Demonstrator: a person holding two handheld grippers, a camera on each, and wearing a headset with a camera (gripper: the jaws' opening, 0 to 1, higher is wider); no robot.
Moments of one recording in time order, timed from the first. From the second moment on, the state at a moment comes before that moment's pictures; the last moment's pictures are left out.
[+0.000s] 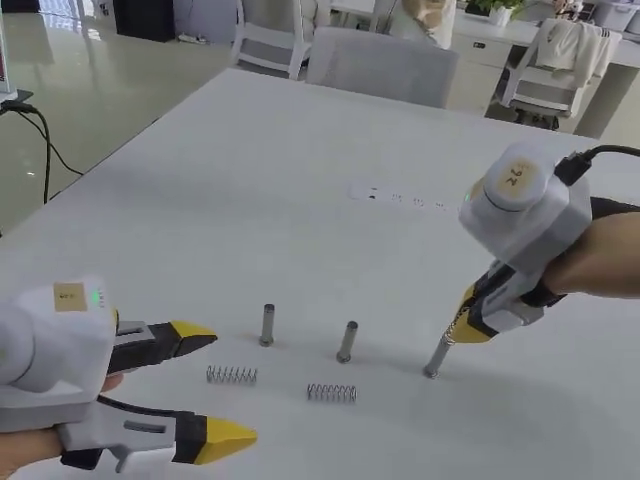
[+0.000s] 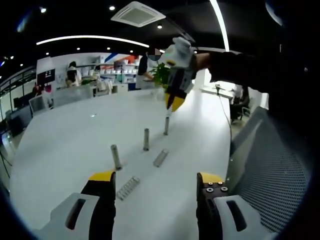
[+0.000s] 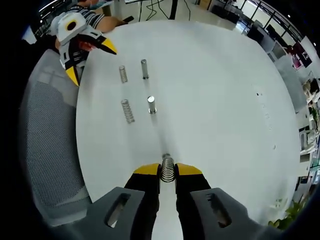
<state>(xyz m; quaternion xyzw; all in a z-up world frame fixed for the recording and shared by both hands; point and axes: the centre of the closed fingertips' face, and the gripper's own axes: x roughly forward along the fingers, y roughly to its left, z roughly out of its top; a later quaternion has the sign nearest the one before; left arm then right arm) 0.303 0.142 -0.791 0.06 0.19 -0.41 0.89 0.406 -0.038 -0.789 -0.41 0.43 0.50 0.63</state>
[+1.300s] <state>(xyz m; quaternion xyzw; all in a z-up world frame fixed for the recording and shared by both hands) 0.303 0.141 -0.792 0.06 0.19 -0.41 0.89 0.411 -0.035 -0.843 -0.41 0.48 0.49 0.60</state>
